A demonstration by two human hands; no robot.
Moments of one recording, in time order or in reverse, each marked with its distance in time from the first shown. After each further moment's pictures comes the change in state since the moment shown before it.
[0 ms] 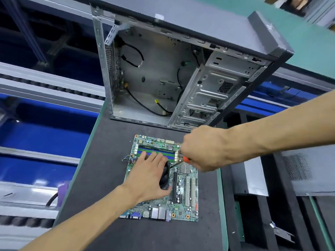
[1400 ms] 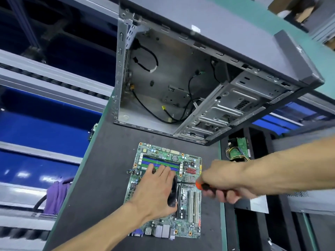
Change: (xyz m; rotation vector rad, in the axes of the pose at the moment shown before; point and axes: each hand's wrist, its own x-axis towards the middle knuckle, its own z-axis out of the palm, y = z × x) left_hand 0.003 -0.002 0.004 -0.065 -0.173 -0.003; right_hand -0.006 -0.017 0.005 0.935 -0.347 0.729
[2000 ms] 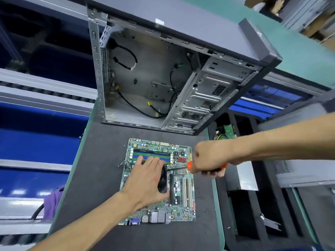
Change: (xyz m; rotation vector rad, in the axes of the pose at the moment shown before) left_hand -0.004 0.000 -0.007 -0.008 0.058 0.001; right_hand -0.007 0.016 -0.010 -0.495 0.082 -0.218
